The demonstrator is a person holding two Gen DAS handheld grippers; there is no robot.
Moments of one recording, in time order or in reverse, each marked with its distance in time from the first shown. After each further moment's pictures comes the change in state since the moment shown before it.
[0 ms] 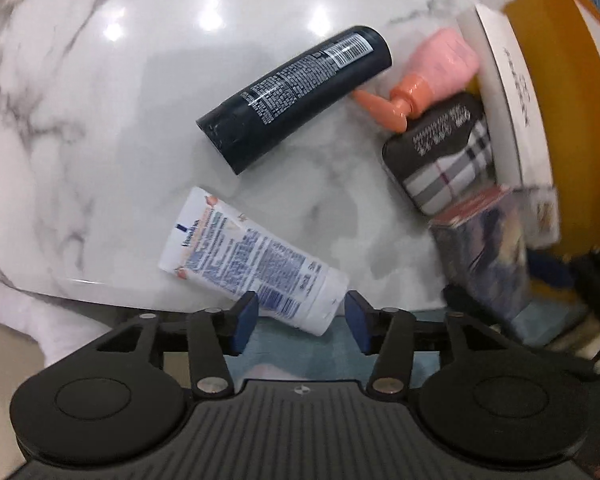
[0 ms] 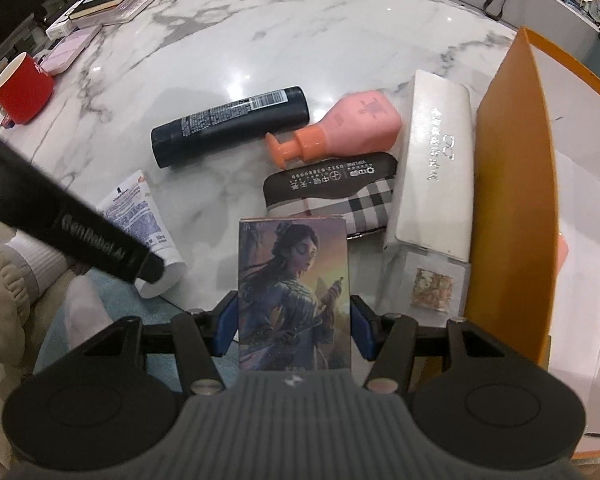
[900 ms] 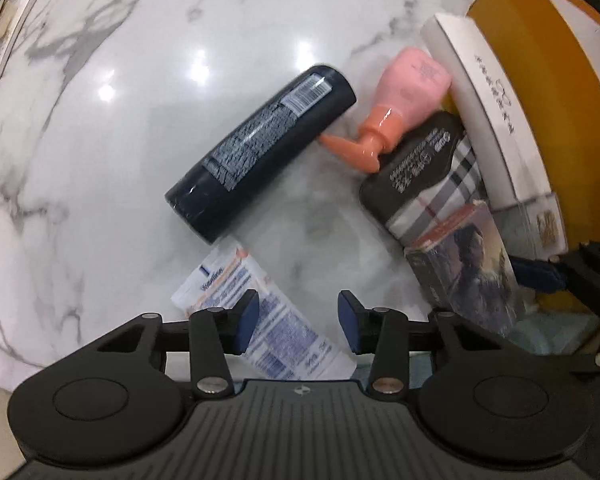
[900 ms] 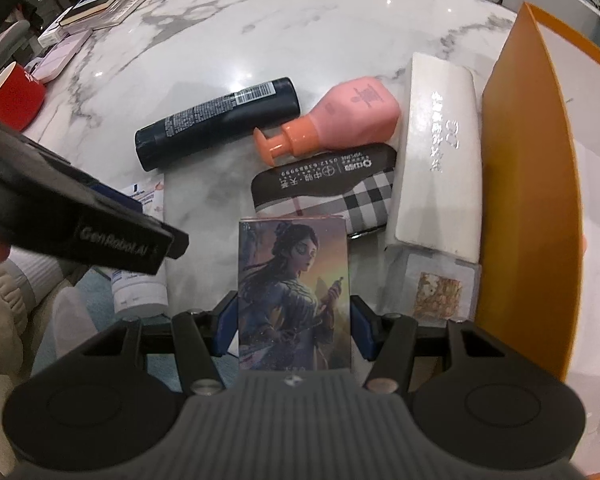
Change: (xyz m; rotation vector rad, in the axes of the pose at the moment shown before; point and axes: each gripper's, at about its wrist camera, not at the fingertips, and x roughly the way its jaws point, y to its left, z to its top) left arm 0.006 -0.014 0.016 0.142 -0.113 0.081; right arm 0.017 -0.010 0.003 0.044 0.014 0.035
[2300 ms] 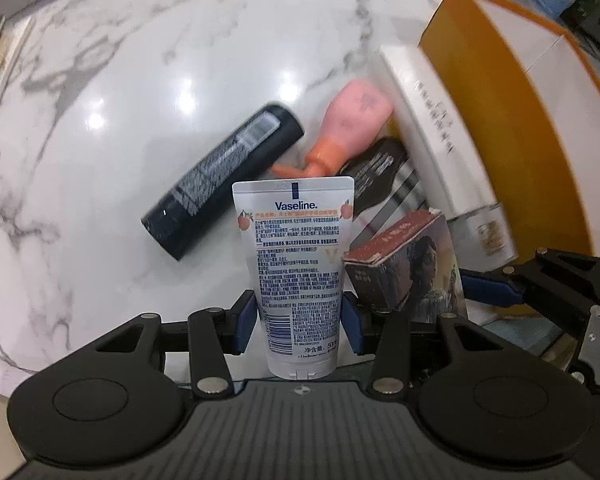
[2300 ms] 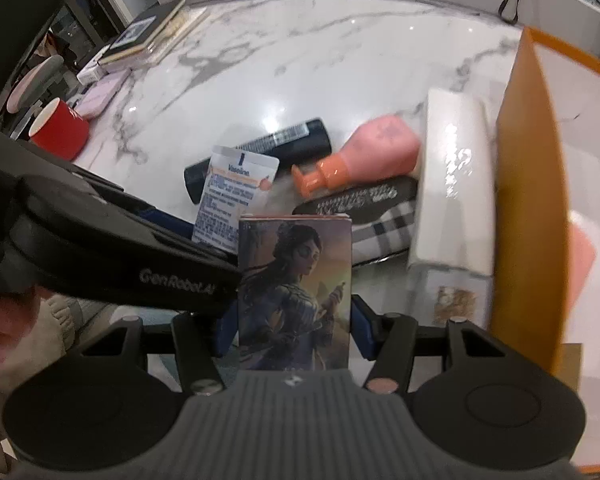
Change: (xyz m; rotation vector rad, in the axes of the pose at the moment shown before) left arm -0.052 -0.020 -0.024 0.031 -0.130 -0.046; right arm -0.030 -0.002 -0.007 0.011 -0.123 0.118
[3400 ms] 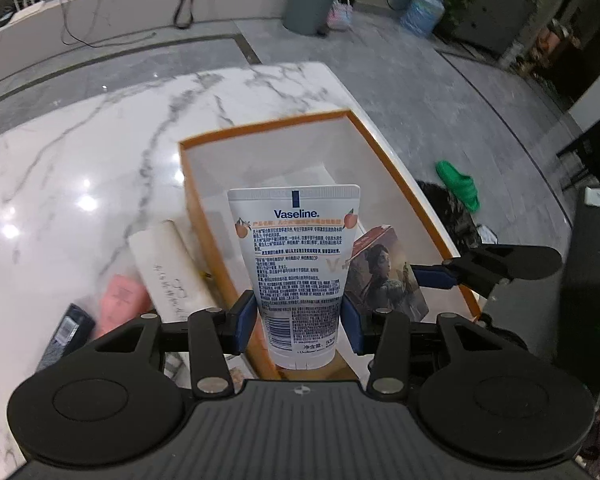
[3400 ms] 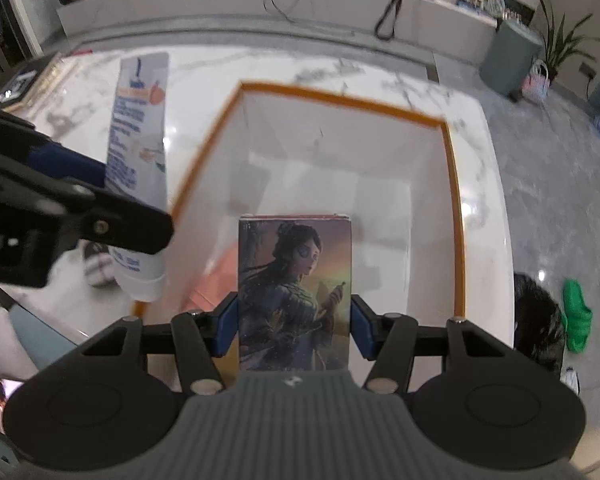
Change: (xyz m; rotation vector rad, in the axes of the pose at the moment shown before) left arm -0.041 -0.176 0.078 0.244 -0.178 -0.231; right arm -0.113 -0.149 0.003 0.079 -0.020 -0.307
